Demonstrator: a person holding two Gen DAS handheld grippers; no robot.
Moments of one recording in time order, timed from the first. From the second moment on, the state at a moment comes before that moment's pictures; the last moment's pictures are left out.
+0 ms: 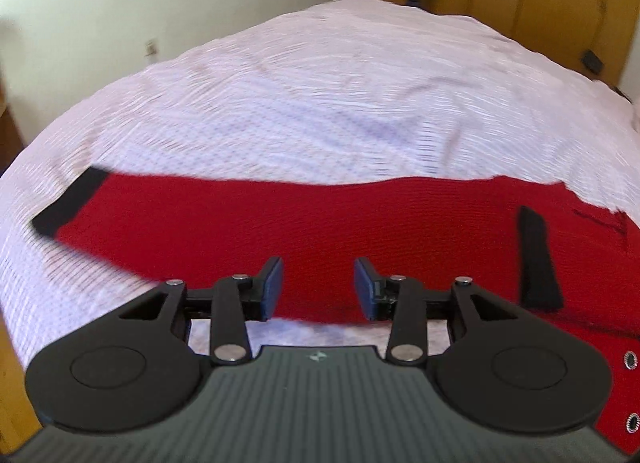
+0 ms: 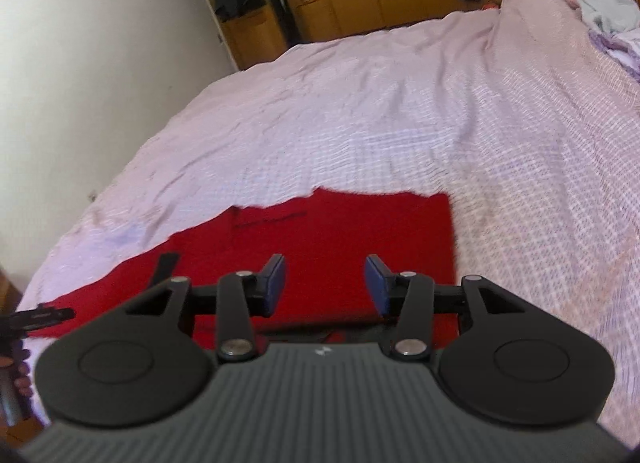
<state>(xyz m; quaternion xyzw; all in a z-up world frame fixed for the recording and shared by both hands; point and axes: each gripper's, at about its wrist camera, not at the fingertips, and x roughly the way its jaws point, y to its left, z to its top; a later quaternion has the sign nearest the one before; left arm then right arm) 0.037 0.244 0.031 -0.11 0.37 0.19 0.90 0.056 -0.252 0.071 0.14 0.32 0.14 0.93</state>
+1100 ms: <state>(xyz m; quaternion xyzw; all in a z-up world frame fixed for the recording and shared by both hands) 0.043 0.294 -0.011 -0.27 0.32 0.23 0.88 -0.019 -0.231 -0.006 0.17 0.39 0.07 0.90</state>
